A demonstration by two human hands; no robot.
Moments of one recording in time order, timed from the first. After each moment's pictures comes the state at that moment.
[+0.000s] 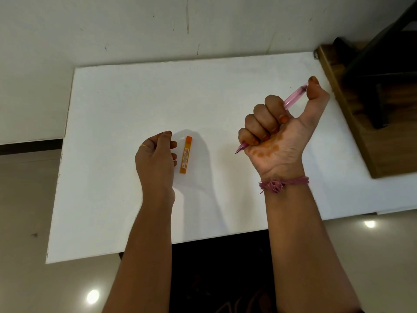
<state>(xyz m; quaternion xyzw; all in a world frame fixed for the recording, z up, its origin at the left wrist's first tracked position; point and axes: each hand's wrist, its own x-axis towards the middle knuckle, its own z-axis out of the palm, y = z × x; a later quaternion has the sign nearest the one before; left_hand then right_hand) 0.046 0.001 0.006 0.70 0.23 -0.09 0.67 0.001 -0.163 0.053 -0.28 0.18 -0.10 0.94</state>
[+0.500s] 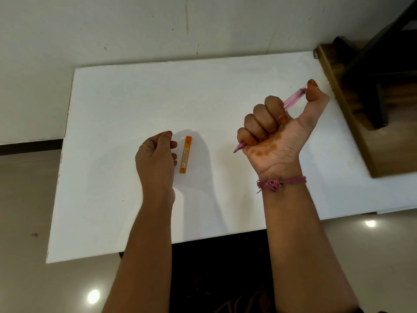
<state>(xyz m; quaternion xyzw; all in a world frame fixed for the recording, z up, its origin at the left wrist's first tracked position) 0.046 0.001 0.005 0.70 0.23 -0.09 0.67 0.001 -0.162 0.050 -0.26 0.18 -0.11 0.94</state>
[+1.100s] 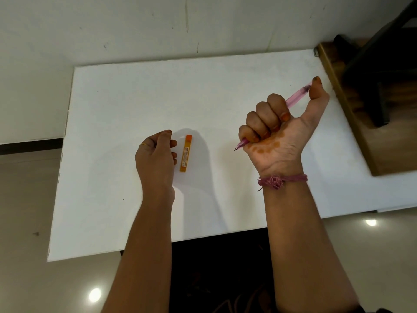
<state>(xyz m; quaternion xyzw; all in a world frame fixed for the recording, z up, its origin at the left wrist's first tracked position) 0.046 0.001 0.005 0.70 0.23 -0.10 0.67 0.001 -0.165 0.046 -0.24 0.16 -0.11 0.95</state>
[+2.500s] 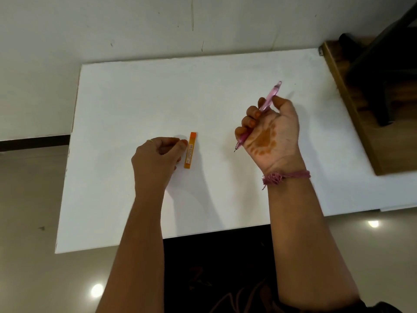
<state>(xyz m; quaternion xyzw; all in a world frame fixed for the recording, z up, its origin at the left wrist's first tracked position) 0.050 0.027 -0.008 0.84 0.08 -0.12 0.52 0.012 -0.164 0.031 -0.26 0.32 -0.10 0.91</state>
